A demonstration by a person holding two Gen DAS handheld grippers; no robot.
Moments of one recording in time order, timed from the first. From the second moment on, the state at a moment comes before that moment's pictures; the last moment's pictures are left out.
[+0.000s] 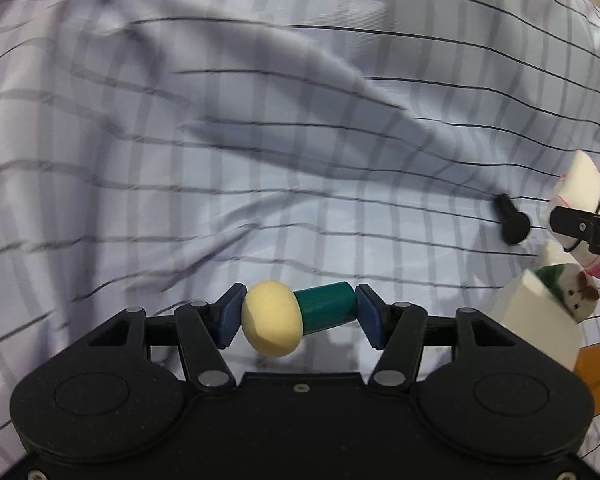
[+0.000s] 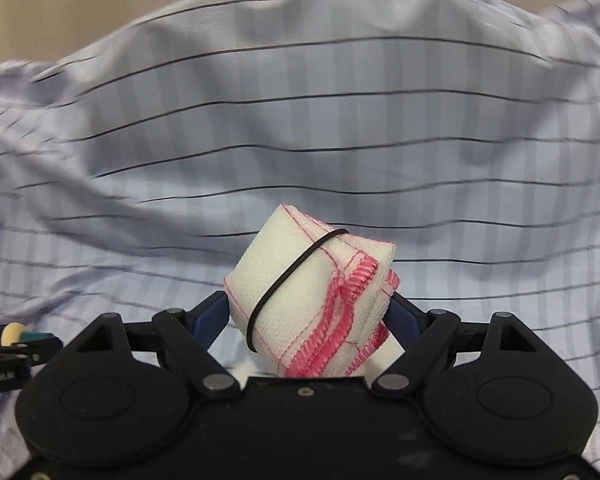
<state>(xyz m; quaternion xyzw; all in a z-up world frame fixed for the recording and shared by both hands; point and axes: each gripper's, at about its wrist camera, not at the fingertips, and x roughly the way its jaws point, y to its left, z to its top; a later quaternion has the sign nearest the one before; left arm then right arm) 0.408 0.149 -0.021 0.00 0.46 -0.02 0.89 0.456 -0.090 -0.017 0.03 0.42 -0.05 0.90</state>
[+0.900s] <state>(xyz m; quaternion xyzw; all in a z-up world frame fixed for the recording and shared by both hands) 0.223 0.157 -0.013 -0.05 0.45 0.01 0.89 0.326 0.025 0.005 0.02 0.45 0.18 0.88</state>
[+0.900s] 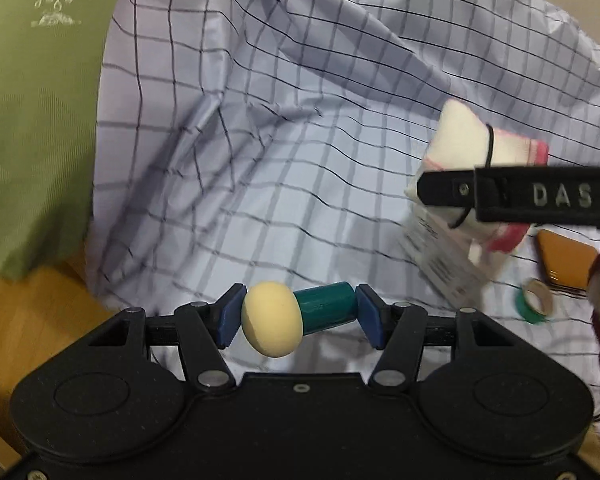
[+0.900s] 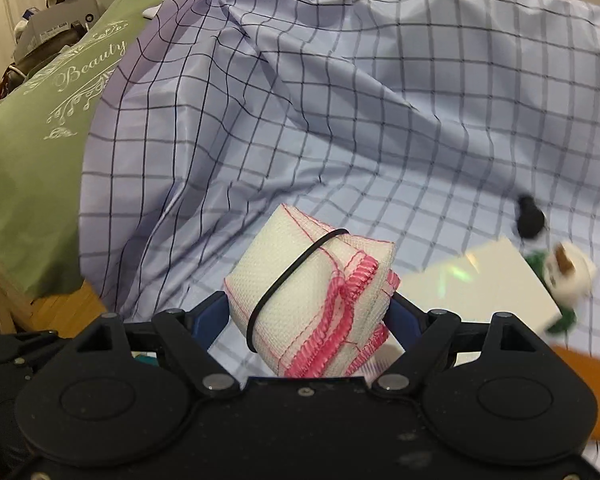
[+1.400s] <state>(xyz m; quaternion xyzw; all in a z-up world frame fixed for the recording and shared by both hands) 0.156 0.079 -0.015 -0.04 0.48 -0.08 0.87 0.200 -0.089 0.015 0.08 0.47 0.14 0.87</state>
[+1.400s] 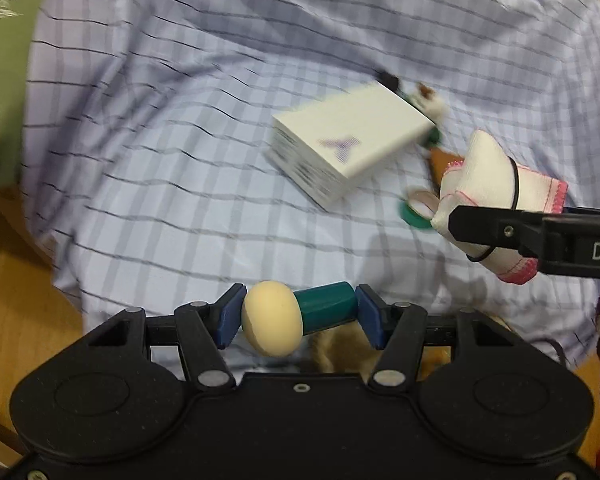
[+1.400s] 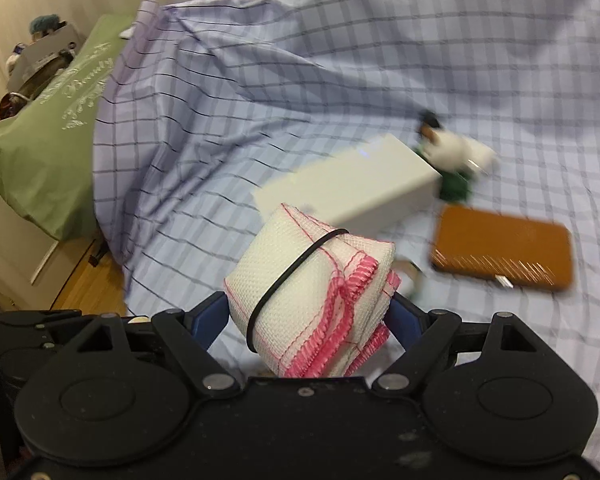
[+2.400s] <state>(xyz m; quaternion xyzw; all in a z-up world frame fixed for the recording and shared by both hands) 0.114 0.004 -0.045 0.02 0.54 -0.17 0.82 0.073 -0.148 -0.016 0.09 0.53 0.04 0.84</state>
